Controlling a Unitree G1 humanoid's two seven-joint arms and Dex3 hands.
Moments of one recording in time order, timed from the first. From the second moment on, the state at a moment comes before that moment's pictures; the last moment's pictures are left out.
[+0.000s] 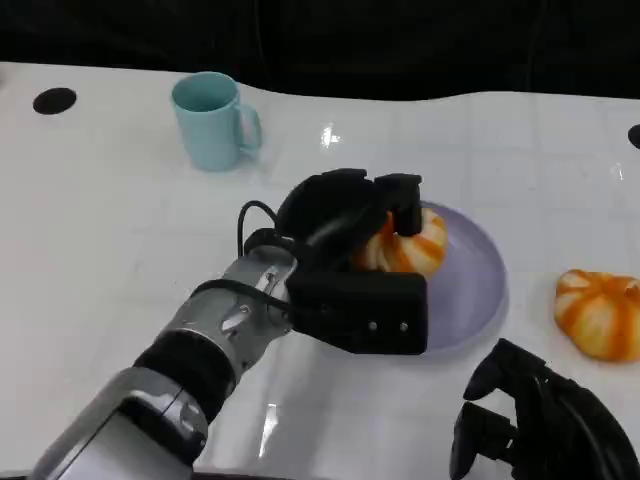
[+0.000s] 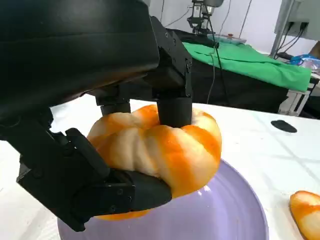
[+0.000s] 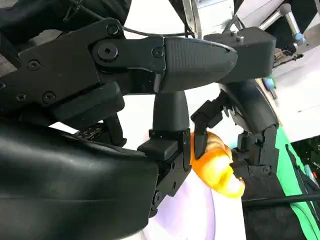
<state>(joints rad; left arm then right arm) -0.85 -0.03 -0.53 1.01 0.69 -0.34 0.25 0.31 -0.04 0.04 -0.30 0.42 0.28 0.32</state>
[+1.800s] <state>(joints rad) -0.73 0.12 -0.46 0.74 0.54 -0.36 -0.10 0.31 -0.04 0.03 -0.30 0.43 0.28 0.32</state>
